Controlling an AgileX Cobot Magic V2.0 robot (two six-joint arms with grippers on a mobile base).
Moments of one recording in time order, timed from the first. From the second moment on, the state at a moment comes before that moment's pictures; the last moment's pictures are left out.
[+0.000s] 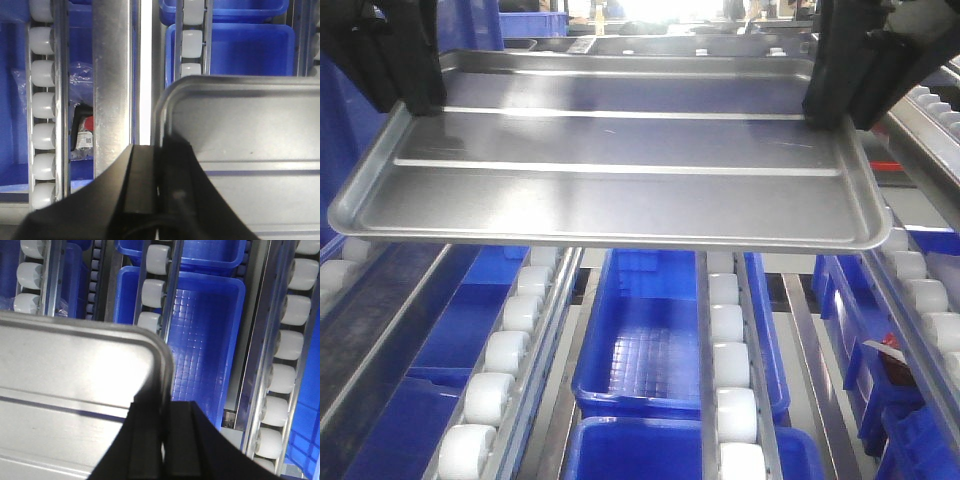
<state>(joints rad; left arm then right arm) -0.78 1.44 -1.30 0.31 1.09 -0.71 0.62 1.33 -1.13 -0.18 0.93 0.70</state>
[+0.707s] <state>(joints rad) -0.78 1.44 -1.30 0.31 1.10 -0.71 0.62 1.33 -1.13 -0.18 0.93 0.70</state>
